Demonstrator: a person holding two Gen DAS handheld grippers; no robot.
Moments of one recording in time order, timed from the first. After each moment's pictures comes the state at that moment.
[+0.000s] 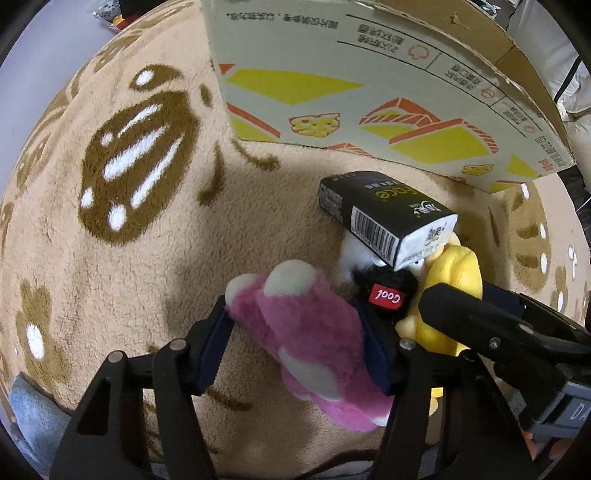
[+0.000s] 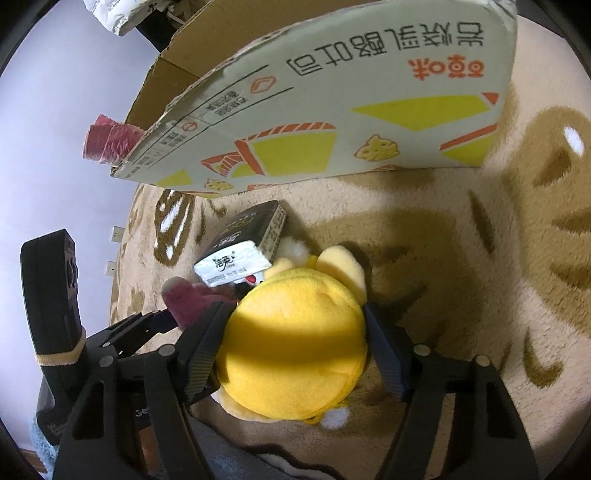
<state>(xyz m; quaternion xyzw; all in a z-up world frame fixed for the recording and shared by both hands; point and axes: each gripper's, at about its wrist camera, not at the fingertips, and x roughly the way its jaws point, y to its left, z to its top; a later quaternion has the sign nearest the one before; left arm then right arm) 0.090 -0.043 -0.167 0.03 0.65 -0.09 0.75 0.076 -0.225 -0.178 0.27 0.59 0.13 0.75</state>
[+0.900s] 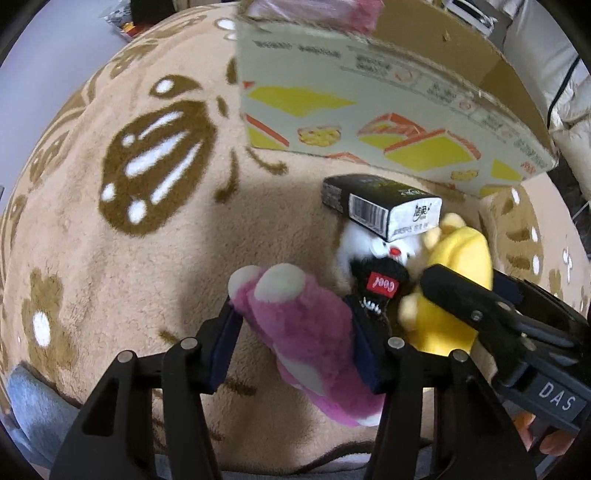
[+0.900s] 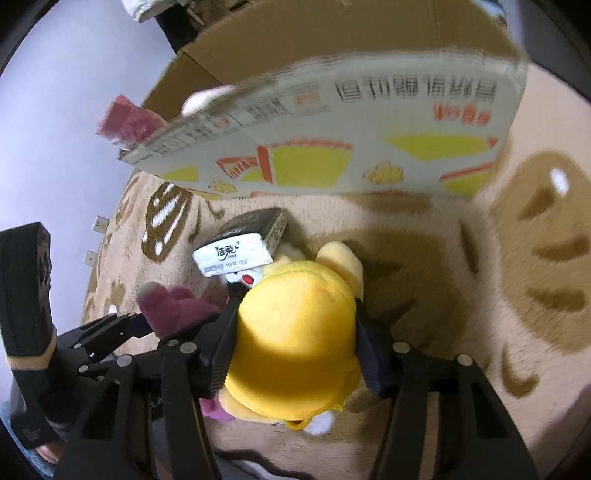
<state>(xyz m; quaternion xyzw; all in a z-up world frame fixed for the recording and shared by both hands) 0.061 -0.012 -0.140 0.01 0.62 -0.09 0.78 0.069 -0.215 -0.161 0.20 0.57 0.12 0.79</state>
